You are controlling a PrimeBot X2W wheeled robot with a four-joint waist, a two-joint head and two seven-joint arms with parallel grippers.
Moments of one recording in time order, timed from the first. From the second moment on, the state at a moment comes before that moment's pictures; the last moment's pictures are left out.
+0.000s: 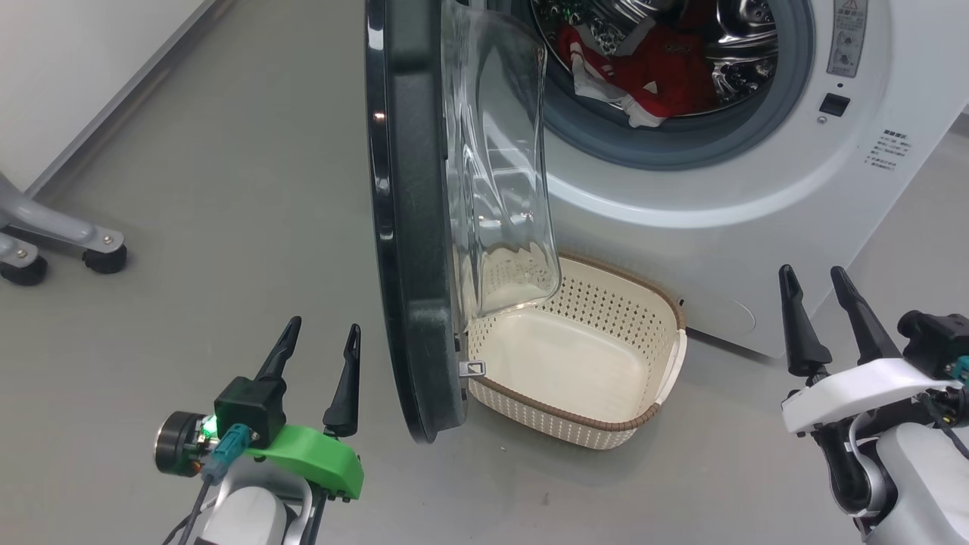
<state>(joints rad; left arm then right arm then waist) -0.20 0.05 -0.32 0.35 -0.32 0.05 -0.25 -0.20 -0.35 0.36 0.30 0.77 0.09 -0.29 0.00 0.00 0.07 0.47</state>
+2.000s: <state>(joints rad) -0.20 0.05 -0.33 0.36 -0.32 0.05 -0.25 -0.06 -0.15 0.19 0.23 0.36 -0.02 -0.26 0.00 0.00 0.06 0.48</state>
